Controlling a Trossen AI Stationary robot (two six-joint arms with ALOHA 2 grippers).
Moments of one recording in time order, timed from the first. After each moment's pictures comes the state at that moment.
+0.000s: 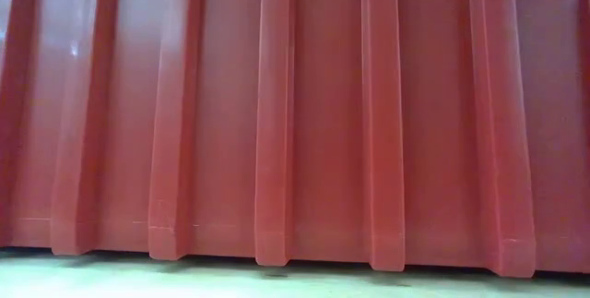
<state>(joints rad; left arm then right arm) 0.37 1.27 1.48 -0.47 -0.15 -0.01 -0.58 1.65 1.45 -0.93 0.04 0.62</state>
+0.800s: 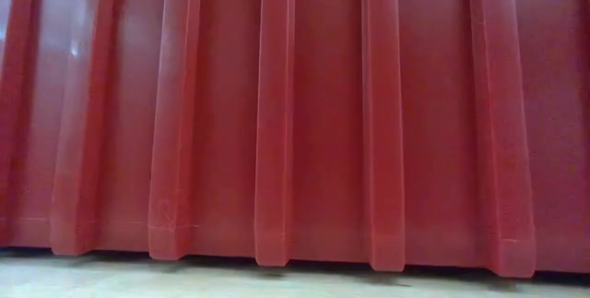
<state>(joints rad) 0.80 1.39 1.48 -0.37 0.27 0.17 -0.79 1.25 0.69 -0.44 0.08 1.09</state>
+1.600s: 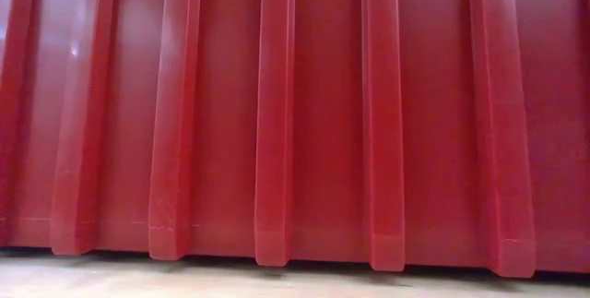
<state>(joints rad) 0.77 1.39 1.48 -0.42 0.27 0.09 -0.96 1.15 0.34 0.01 -0.11 1.19</state>
